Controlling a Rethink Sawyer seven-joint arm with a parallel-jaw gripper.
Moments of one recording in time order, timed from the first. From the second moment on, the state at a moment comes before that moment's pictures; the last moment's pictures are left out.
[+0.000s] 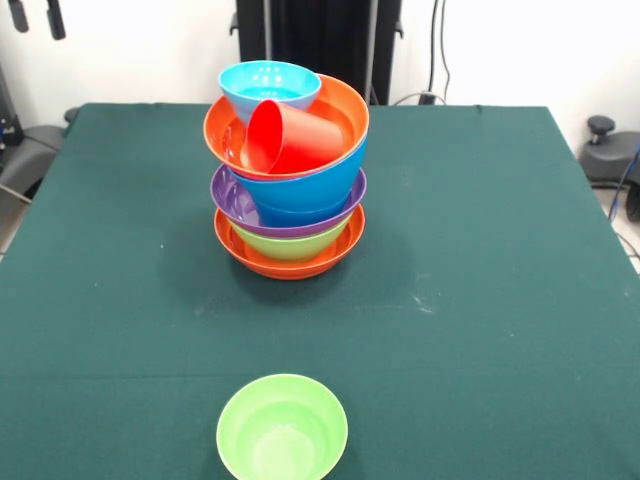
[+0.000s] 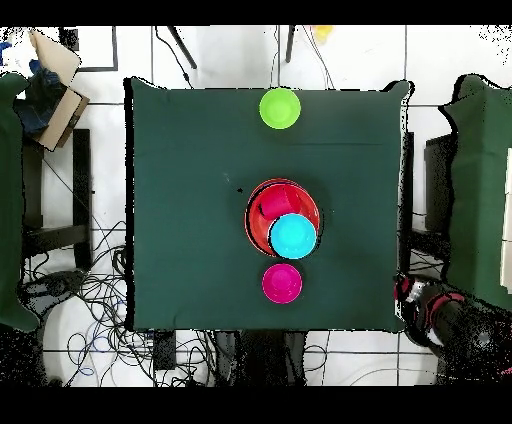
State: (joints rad) arm -1.35 -0.95 0.59 2.02 -0.54 0.59 1.76
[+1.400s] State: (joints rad) arm -0.88 -0.54 0.63 1.39 -0.62 0.97 1.76
